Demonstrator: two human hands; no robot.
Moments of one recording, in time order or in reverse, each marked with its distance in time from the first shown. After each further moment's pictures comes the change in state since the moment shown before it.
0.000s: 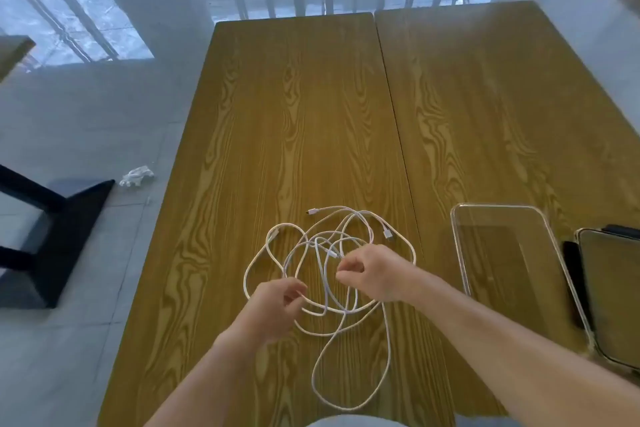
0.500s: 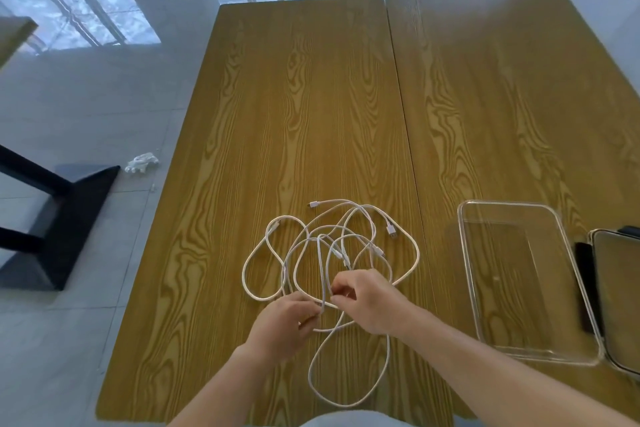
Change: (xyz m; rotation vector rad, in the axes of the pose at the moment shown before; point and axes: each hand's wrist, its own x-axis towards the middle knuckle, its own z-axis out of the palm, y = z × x) left_hand 0.002 -0.018 0.047 0.267 0.035 0.235; right_hand -0.002 0.019 0.044 0.016 0.039 -0.074
